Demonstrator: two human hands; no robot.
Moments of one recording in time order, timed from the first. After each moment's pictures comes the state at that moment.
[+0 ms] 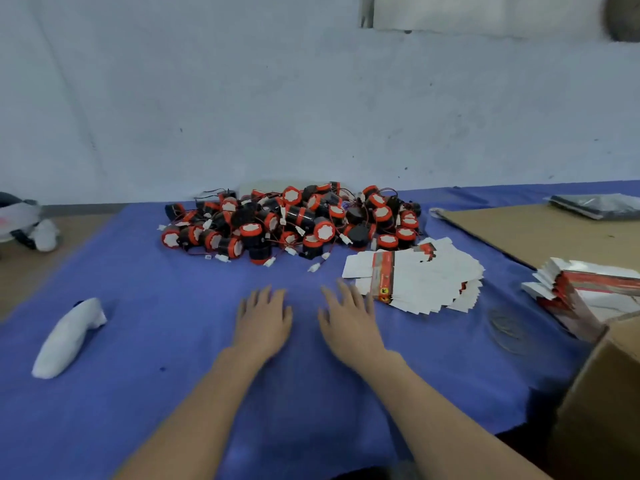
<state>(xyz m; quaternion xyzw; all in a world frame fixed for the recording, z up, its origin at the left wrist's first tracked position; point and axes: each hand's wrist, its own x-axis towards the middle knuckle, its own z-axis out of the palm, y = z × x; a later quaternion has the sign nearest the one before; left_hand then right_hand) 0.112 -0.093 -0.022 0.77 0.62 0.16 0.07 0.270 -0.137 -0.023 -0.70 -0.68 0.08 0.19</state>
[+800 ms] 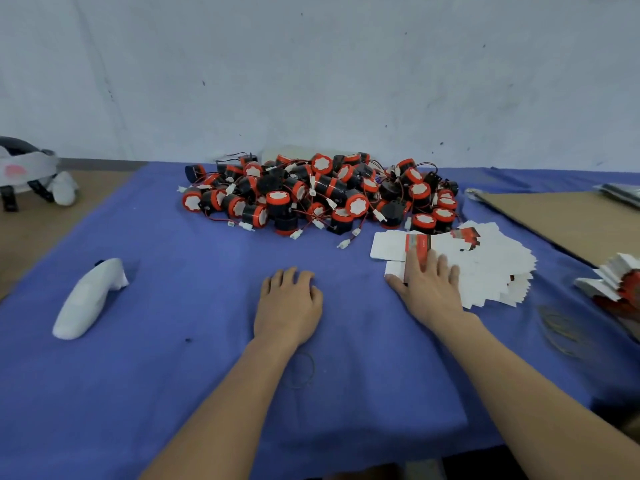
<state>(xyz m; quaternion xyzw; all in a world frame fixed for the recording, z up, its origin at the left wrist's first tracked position) 0.096 -0.088 -0.045 0.76 0.61 0.21 0.08 0.330 -0.095 -0.020 -0.79 -0.61 -0.03 0.06</state>
